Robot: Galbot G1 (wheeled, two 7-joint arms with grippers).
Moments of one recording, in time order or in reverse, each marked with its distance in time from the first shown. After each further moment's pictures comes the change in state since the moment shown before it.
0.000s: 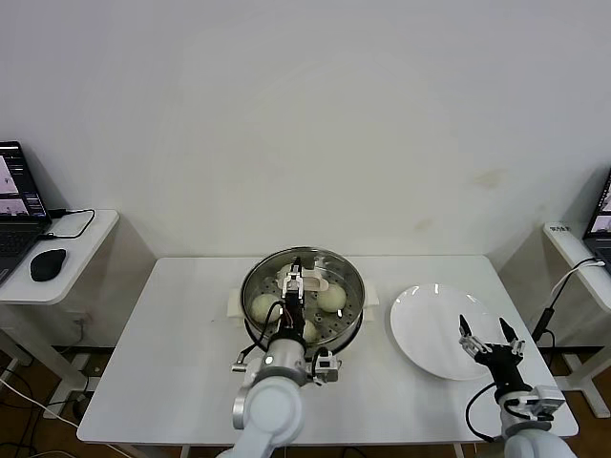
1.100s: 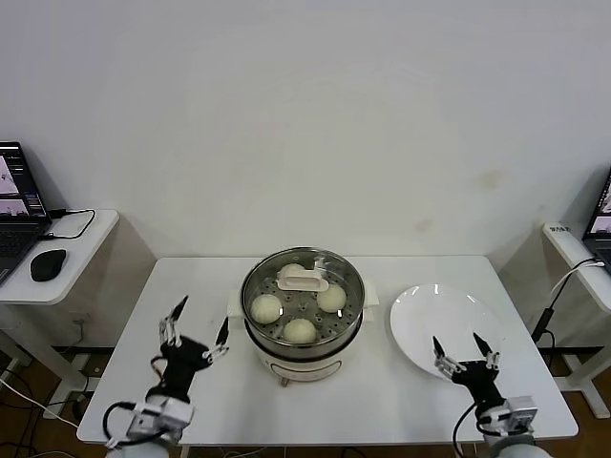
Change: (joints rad) left arm 0.465 0.135 -0.554 -0.200 -1.191 -0.329 -0.320; right arm -0.134 -0.160 -0.186 0.095 -0.023 -0.045 0.146
